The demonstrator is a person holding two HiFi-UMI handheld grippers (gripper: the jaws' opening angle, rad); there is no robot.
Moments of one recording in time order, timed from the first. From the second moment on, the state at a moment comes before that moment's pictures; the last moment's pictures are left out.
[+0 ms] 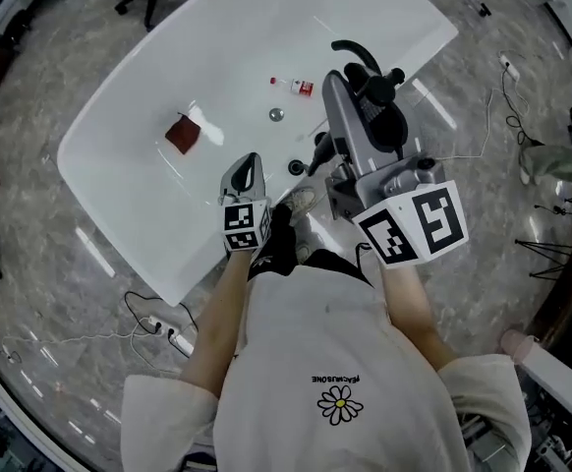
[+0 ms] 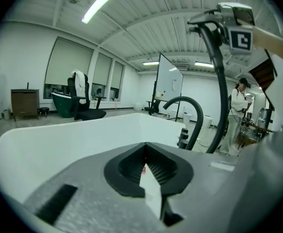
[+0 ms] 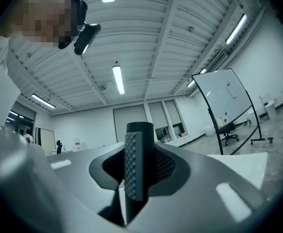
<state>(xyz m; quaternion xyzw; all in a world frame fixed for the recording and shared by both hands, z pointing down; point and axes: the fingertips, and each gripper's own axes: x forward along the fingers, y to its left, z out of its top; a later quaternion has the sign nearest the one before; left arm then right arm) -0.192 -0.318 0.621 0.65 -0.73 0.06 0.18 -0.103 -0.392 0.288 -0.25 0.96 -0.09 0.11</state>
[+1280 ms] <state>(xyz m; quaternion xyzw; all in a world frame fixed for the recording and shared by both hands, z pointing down) -0.235 -0.351 0.604 0.65 -0.74 0.02 0.20 -0.176 -0.440 0.458 -0.27 0.95 -0.15 -0.05</state>
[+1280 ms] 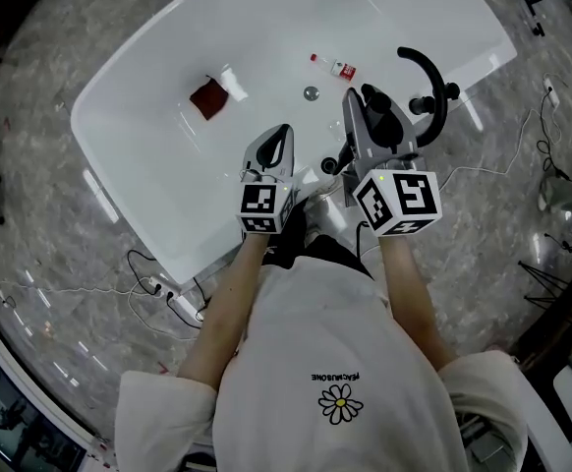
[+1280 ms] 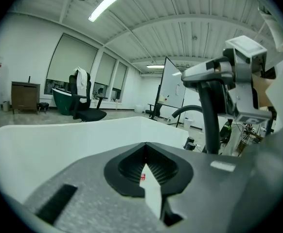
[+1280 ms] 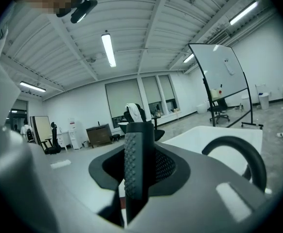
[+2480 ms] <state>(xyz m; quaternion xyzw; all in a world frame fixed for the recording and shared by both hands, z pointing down) -0.182 -0.356 0.644 0.68 -0.68 0.04 0.26 -0.142 -0.364 0.648 -0.25 0.91 -0.10 -0.31</state>
